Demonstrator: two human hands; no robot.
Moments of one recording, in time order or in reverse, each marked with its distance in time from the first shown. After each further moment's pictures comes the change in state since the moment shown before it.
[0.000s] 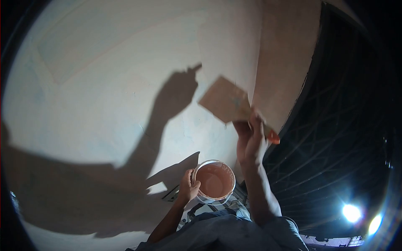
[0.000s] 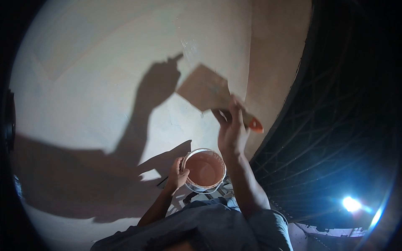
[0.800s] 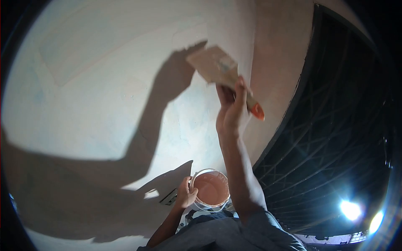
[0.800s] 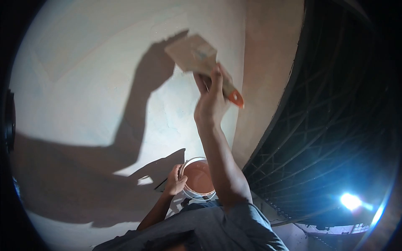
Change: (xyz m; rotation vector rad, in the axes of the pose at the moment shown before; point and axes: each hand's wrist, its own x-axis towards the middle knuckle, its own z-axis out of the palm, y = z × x) left_hand 0.003 0.003 -0.001 0.076 -0.111 -0.107; right_hand 0.058 0.036 0.069 0.085 0.009 -0.235
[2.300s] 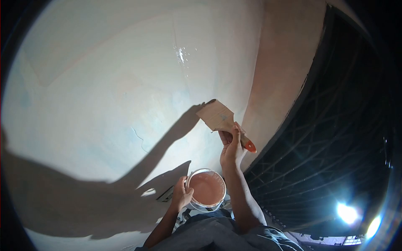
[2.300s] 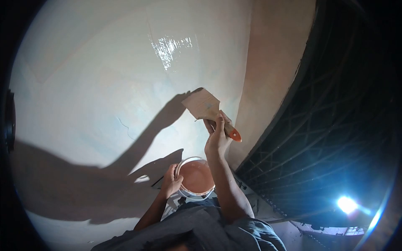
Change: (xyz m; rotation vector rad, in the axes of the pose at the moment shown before) left_hand 0.002 0.014 -0.004 0.050 0.028 -0.062; right_hand -0.038 0.021 -0.118 -0.221 0.269 0.226
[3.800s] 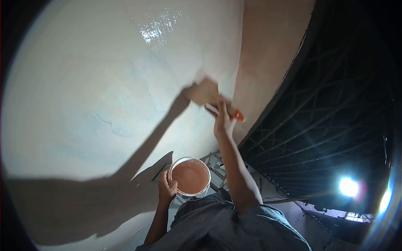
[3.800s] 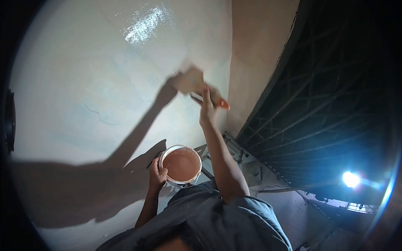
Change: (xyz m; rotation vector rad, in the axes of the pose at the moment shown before) left_hand -0.002 -0.003 0.009 -0.030 0.055 -0.099; right_hand 0.103 0.032 -0.068 -0.096 0.017 0.094
